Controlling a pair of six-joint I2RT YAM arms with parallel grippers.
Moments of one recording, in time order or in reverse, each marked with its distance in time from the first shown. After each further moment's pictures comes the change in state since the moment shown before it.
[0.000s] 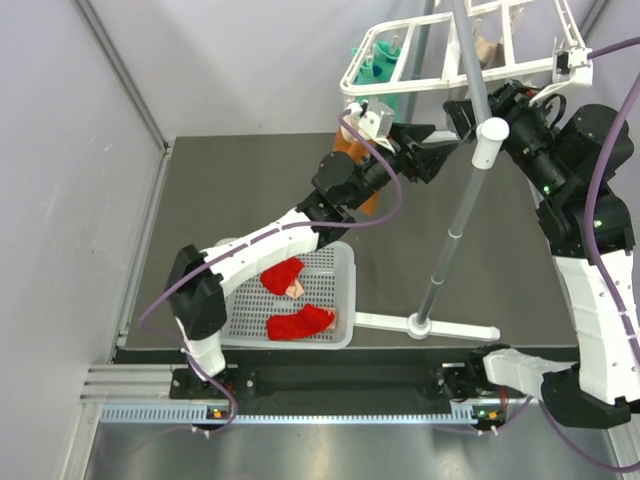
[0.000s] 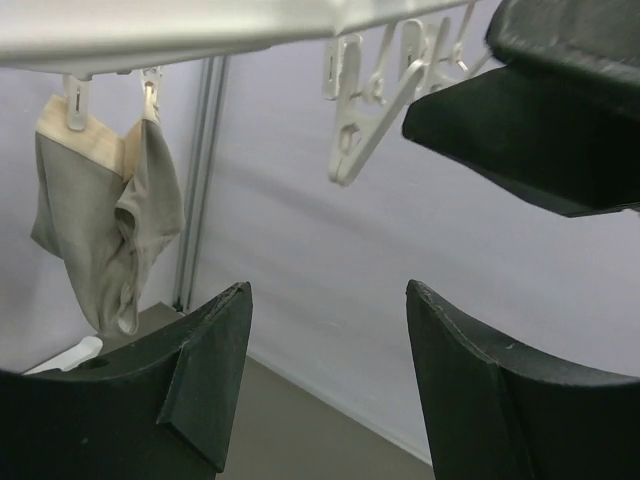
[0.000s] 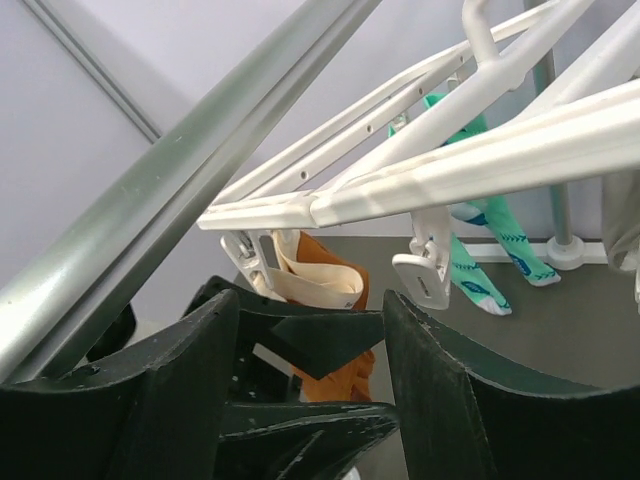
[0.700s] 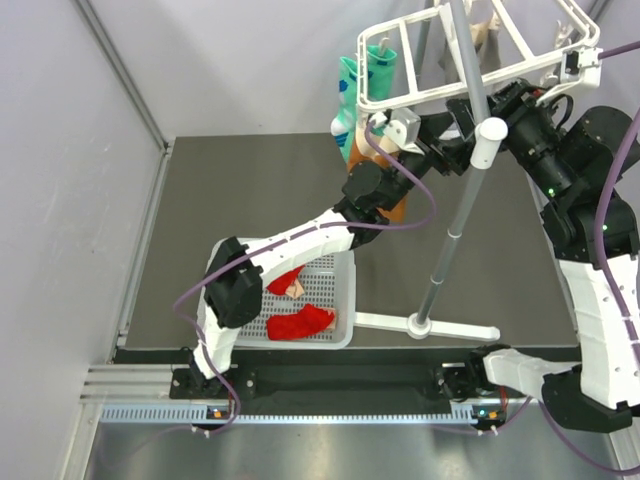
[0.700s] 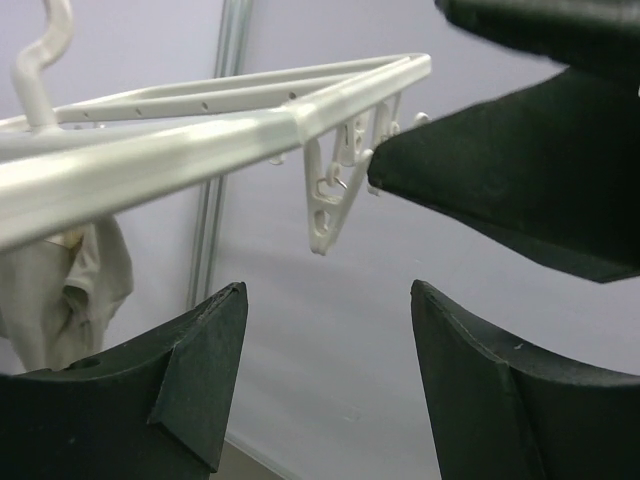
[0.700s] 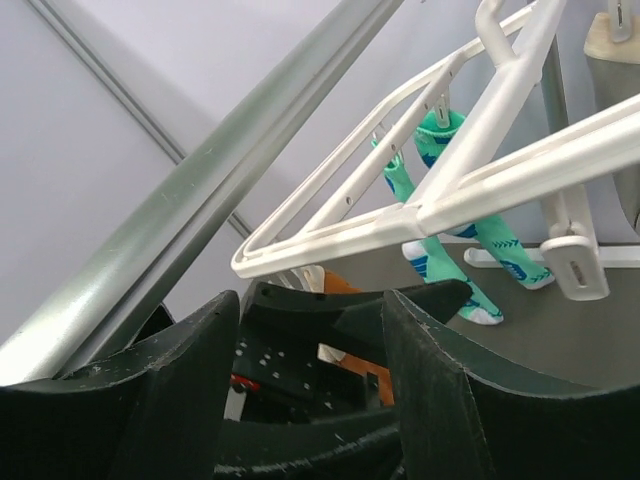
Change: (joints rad) left arm -0.068 0.231 0.218 0.210 -0.126 0.109; right arm 0.000 -0.005 0.017 0.001 -0.002 0.035
